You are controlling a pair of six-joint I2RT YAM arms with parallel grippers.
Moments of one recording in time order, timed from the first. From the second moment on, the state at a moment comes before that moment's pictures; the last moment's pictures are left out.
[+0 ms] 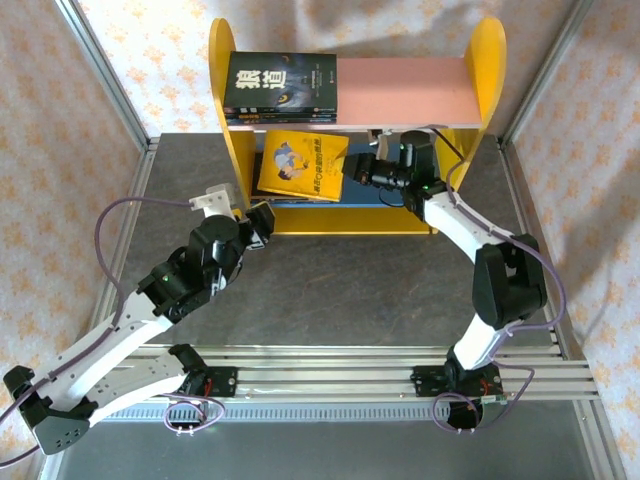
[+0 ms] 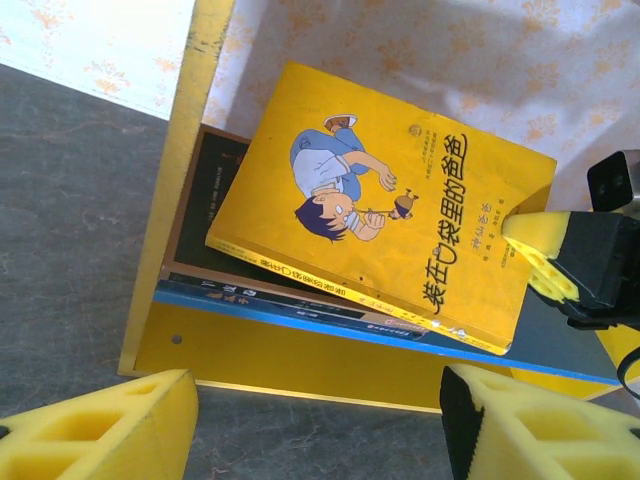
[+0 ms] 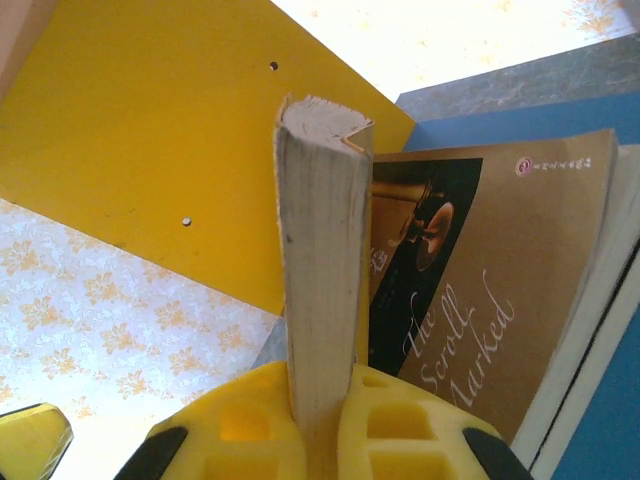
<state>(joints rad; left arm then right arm) -0.70 0.89 0.92 -0.40 -0.53 -0.67 0.32 1.71 1.27 0.16 -0.81 0.69</state>
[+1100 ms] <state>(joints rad) -0.65 0.89 0.92 -0.44 -0.53 -0.67 0.31 1.92 1.52 -0.01 -0.97 0.56</state>
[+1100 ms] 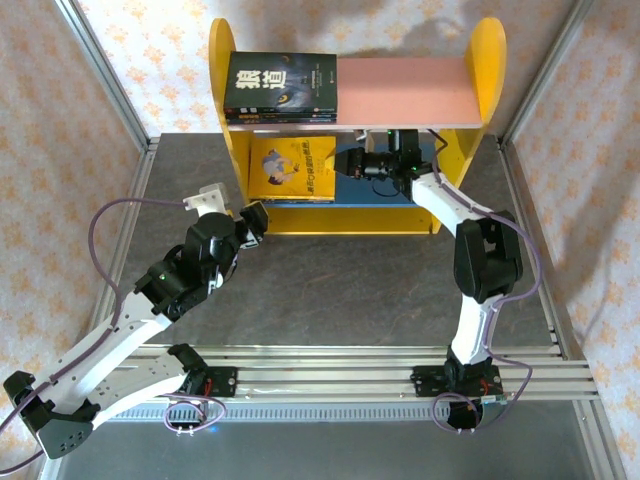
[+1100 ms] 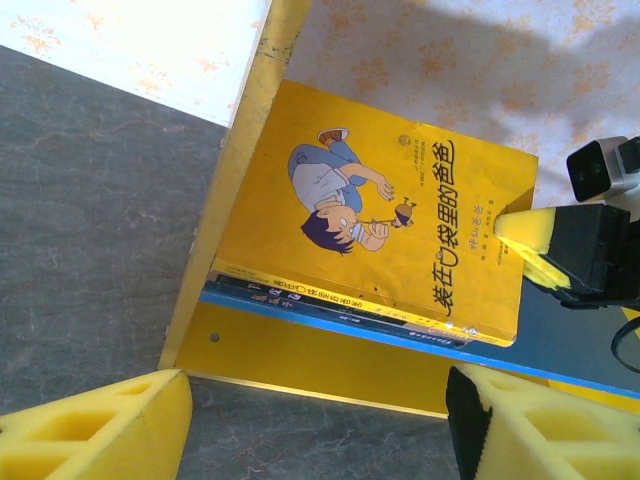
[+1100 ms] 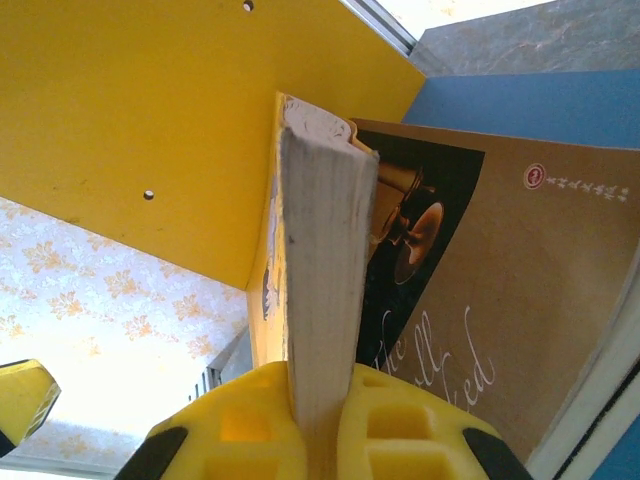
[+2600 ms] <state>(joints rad) -0.64 0.85 0.92 -0.46 -0.52 -0.67 0.31 2.03 1.69 -0.25 -0.88 0.41</state>
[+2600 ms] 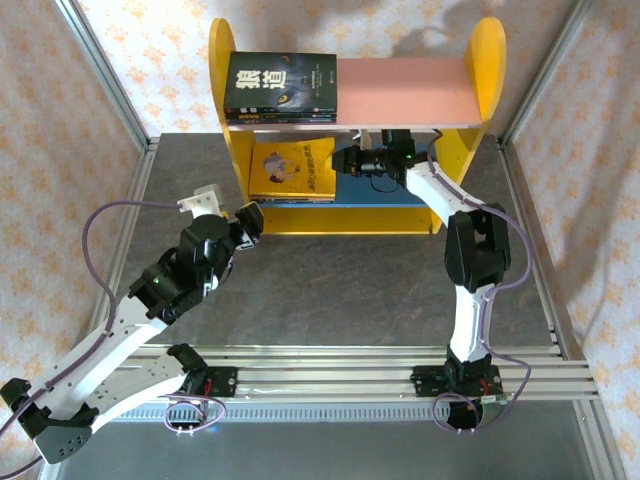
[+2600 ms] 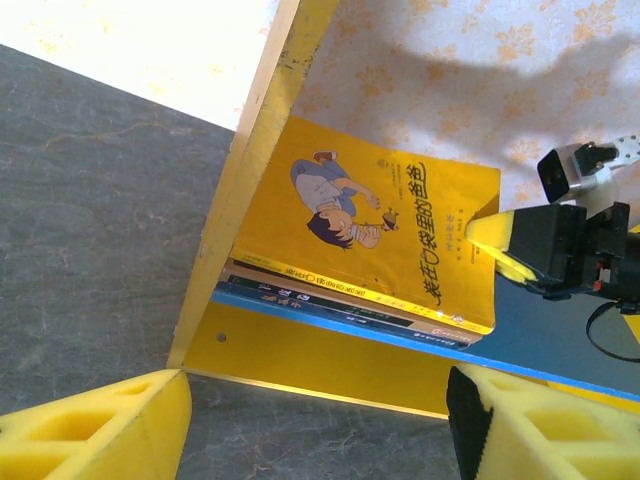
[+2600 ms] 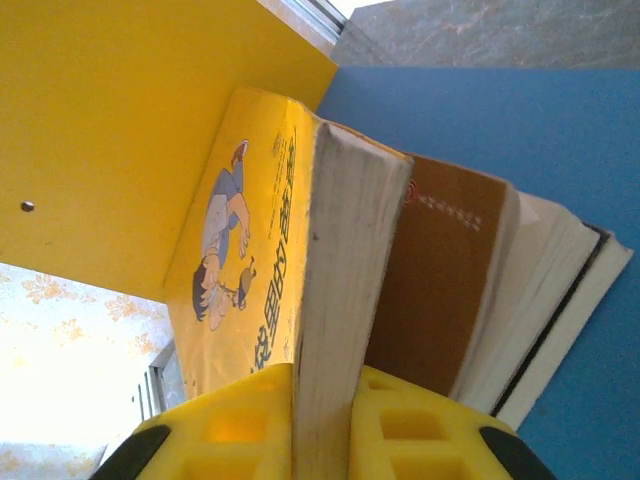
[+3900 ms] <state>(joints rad) -0.64 0.84 0.92 -0.48 -0.52 -0.67 0.34 2.06 1.78 -0.40 -0.79 0.32</state>
